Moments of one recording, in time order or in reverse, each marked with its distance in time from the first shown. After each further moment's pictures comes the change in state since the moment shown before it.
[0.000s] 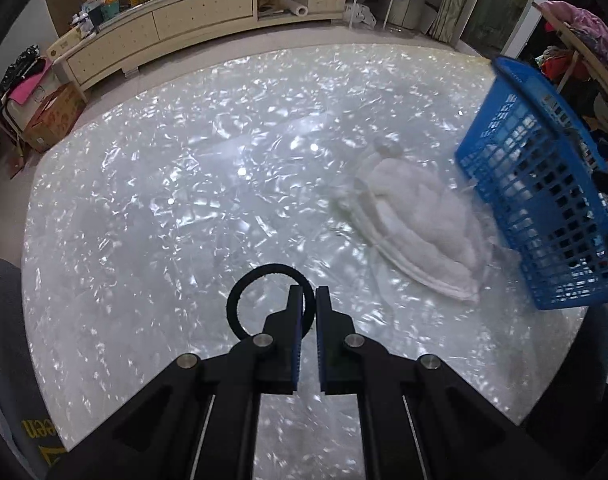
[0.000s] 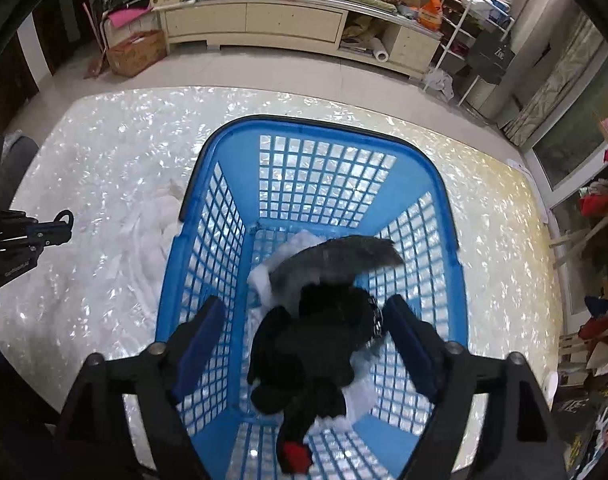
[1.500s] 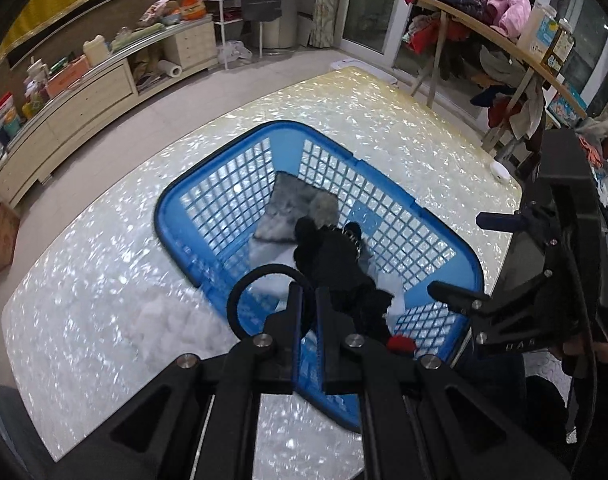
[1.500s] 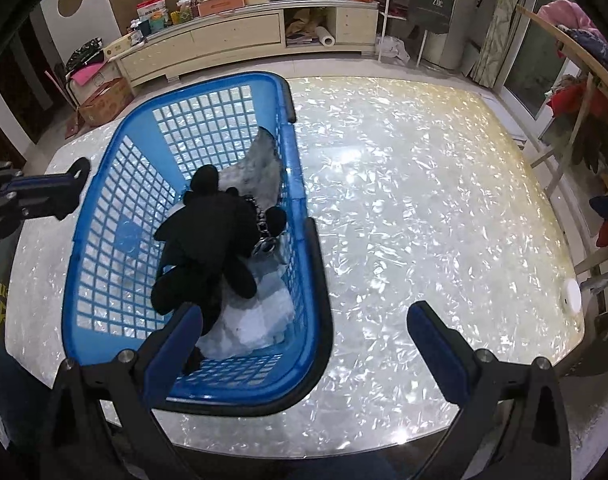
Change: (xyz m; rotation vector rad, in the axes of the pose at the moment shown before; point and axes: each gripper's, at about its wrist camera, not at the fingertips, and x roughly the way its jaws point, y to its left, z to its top) left arm -0.073 -0.249 0.082 0.318 -0.082 -0.165; right arm 0.002 -0.090 -0.077 0.237 -0.024 0.068
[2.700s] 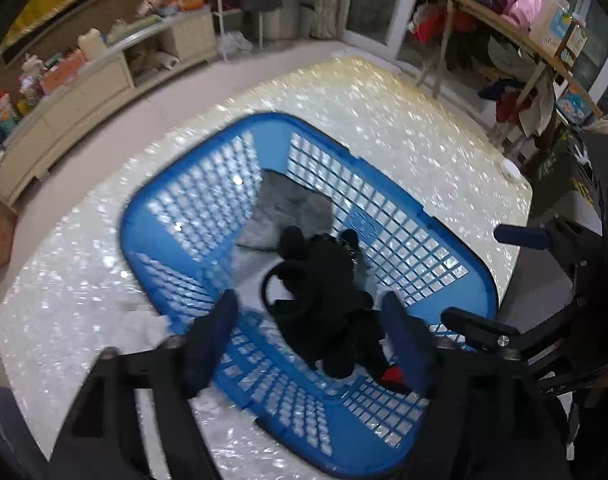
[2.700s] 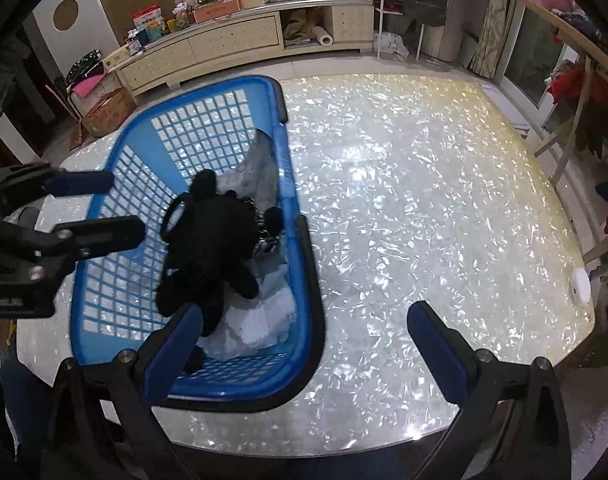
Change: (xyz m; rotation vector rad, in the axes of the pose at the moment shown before) left arm 0.034 -0.012 0.016 -0.007 0.027 0.013; right arm -0.016 0.000 -0.006 0.034 -0.009 0.040
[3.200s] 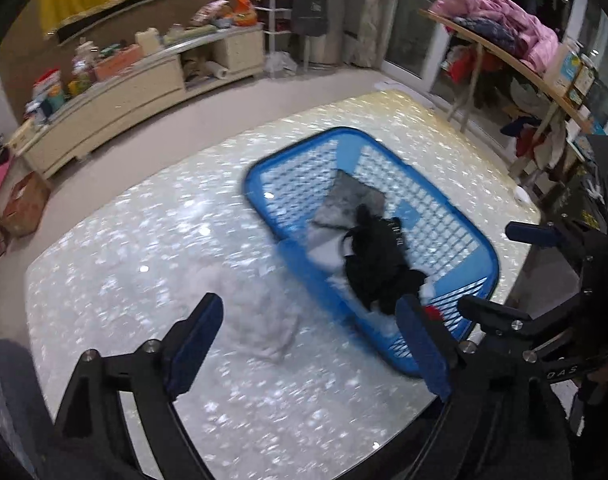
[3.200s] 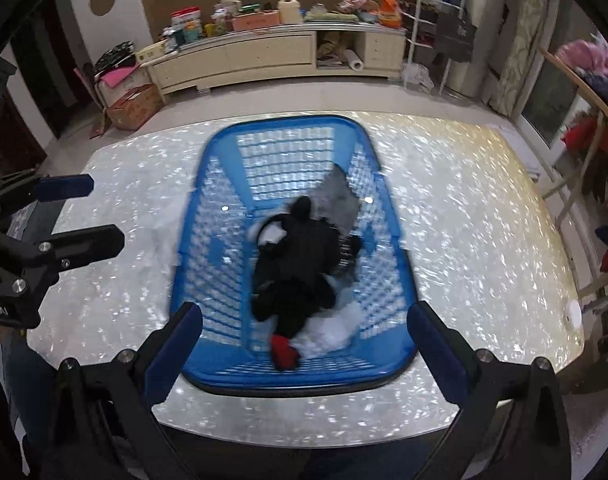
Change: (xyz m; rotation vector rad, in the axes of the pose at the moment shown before) left arm -0.085 0.051 -0.061 -0.112 -0.094 0.082; right arm -0.038 0.079 0.002 -0.115 -0.061 0.014
